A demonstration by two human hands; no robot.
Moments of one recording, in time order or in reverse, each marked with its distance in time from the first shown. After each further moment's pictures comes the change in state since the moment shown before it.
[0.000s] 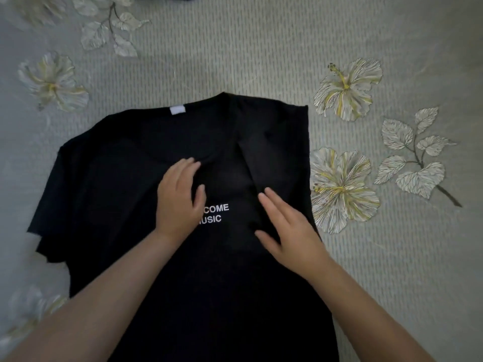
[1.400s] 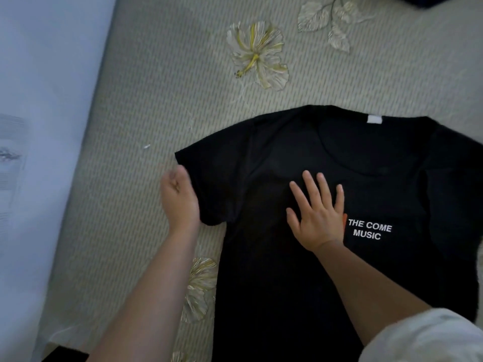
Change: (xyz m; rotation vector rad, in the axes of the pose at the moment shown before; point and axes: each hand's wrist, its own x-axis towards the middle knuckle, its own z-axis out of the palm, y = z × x) left_hand -0.066 -0.215 -0.128 -0.740 0.503 -1.129; right_hand 0.111 -0.164 0.147 -0.582 -0.155 0.007
